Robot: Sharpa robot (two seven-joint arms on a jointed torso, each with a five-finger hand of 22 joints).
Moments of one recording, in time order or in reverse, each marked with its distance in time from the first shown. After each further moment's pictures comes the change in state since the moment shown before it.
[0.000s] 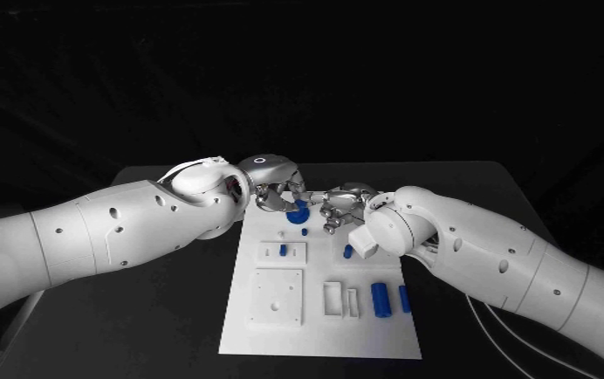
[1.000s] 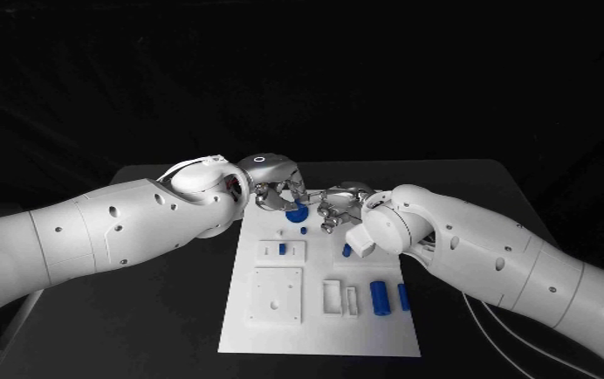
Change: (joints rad) left arm 0.000 0.003 0.000 -0.003 0.002 0.008 0.000; left_hand 0.001 -0.001 0.000 0.000 0.000 0.002 -0.002 -0.004 0.000 0.003 0.004 0.000 0.000 0.000 0.000 0.000 0.002 0.000 0.000 0.000 0.000 -0.001; right arm 0.000 0.008 0.000 -0.003 0.006 0.008 0.000; right_hand -0.031 0.009 0.265 -0.104 0.006 0.058 -0.015 -0.001 -0.001 0.008 -0.007 0.000 0.013 0.004 -0.004 0.000 0.011 -0.006 0.004 -0.004 0.005 0.020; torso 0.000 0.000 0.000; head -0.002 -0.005
